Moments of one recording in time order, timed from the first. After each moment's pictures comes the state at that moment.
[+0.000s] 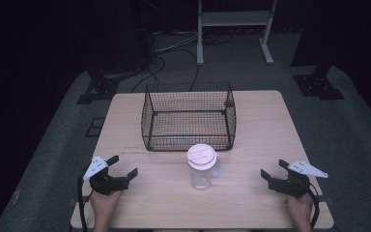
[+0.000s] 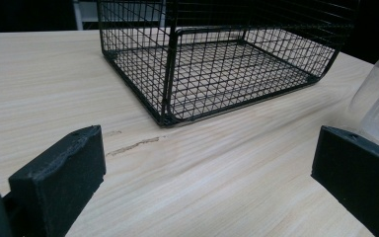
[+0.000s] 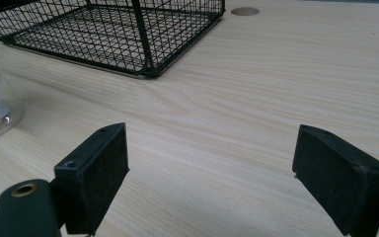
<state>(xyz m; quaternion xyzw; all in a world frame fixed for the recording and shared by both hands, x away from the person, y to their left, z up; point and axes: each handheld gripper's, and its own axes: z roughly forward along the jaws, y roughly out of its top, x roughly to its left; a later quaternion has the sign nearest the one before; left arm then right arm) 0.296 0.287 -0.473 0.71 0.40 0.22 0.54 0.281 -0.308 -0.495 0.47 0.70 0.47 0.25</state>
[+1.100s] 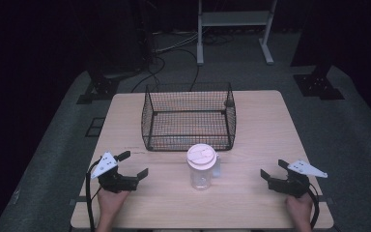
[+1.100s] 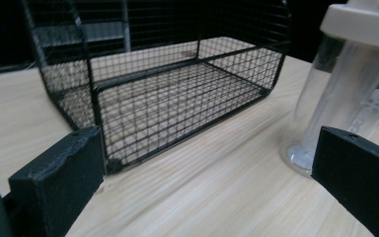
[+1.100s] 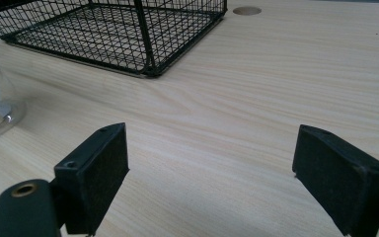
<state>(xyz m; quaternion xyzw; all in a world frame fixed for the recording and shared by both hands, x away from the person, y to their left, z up) 0.294 0.252 -0.444 0.73 0.32 0.21 0.56 0.281 -0.307 -0.495 0.47 0.70 0.47 0.24</state>
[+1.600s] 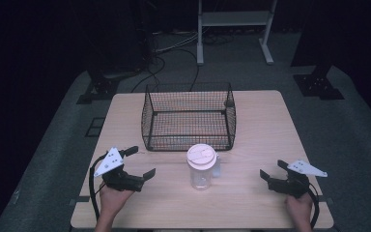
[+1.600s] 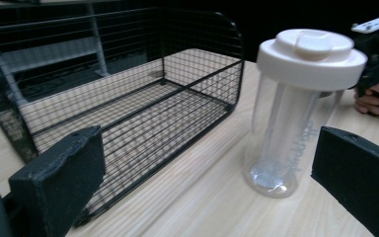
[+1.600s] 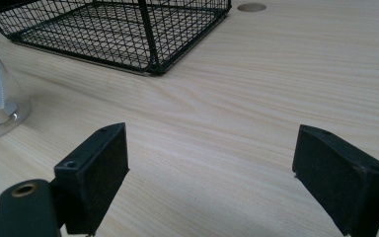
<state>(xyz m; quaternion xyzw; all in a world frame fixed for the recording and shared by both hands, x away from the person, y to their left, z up) 0.286 0.226 -0.405 0.76 0.25 0.20 0.57 0.282 -0.308 -0.495 0.47 0.71 0.48 0.23</state>
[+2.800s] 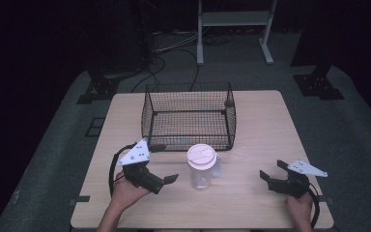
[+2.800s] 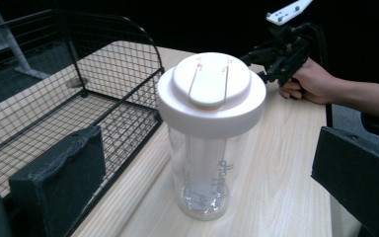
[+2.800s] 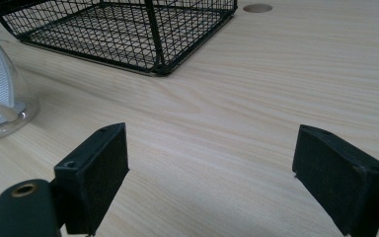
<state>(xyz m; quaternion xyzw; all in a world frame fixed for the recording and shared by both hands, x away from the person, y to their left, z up) 0.290 0.162 -0.365 0.82 0.15 0.12 0.54 0.282 -0.308 -0.495 0.46 0.71 0.48 0.23</state>
